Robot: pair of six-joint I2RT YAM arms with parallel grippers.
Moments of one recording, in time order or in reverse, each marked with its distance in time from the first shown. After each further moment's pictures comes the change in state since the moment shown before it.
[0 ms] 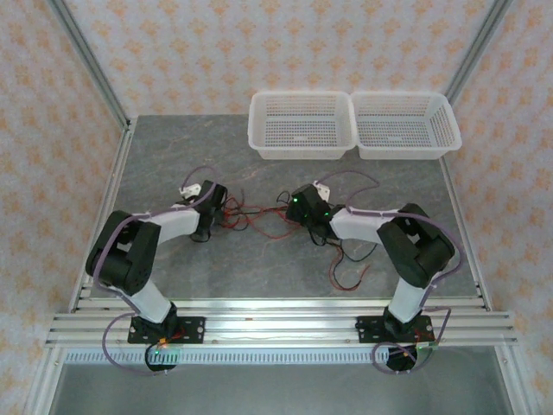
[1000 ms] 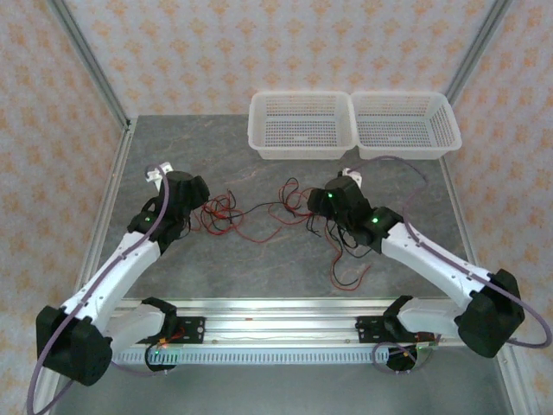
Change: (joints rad) left arm 0.011 -0.586 0.039 -0.141 0.038 0.061; right arm -0.006 -0.574 -0.014 -0.381 0.056 -0.089
